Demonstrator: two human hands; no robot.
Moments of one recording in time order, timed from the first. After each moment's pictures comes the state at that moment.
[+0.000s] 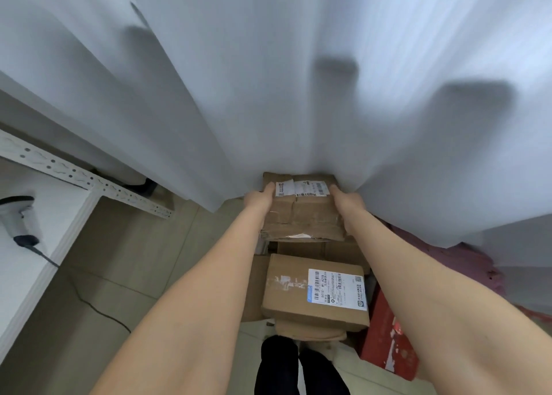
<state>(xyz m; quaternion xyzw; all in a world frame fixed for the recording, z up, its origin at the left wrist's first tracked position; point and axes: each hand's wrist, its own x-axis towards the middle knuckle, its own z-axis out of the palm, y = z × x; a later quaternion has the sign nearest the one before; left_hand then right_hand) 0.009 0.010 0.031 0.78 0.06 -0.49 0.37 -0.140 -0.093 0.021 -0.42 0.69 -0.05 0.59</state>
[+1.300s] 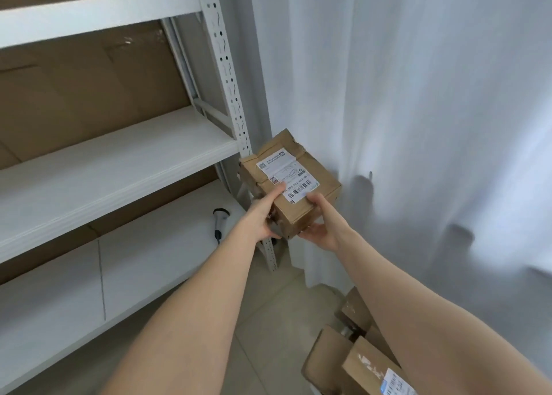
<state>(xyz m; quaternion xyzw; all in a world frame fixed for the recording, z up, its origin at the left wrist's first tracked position) 0.067 0.271 0.375 0.63 0.09 -0.32 0.70 0.008 0.131 0.343 -0.37 0.25 0.06 0.89</state>
